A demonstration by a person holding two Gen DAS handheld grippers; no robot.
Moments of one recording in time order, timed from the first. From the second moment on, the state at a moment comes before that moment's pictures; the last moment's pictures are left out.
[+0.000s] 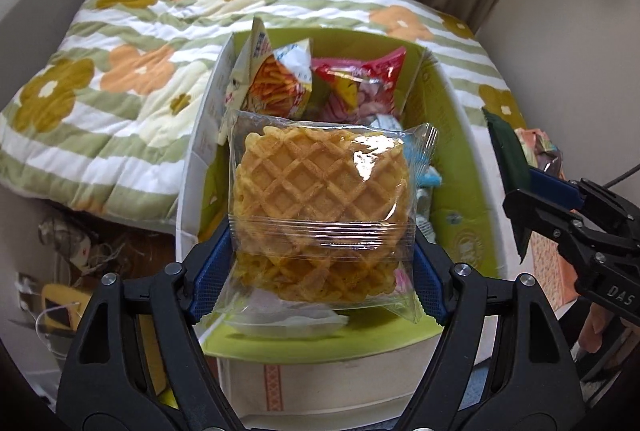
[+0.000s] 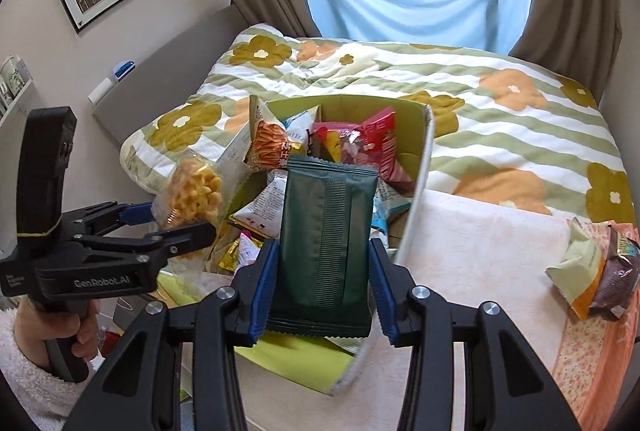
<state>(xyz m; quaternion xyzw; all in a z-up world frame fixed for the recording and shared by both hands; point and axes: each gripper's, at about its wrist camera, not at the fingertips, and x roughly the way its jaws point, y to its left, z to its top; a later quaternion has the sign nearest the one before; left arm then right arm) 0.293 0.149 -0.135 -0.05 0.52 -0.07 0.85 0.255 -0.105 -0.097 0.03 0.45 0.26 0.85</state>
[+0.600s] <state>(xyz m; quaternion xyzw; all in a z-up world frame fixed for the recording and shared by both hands) 0.282 0.158 -0.153 -0.04 0.53 -0.13 0.84 0.251 -0.080 -0.118 0.05 0.49 0.19 0.85</state>
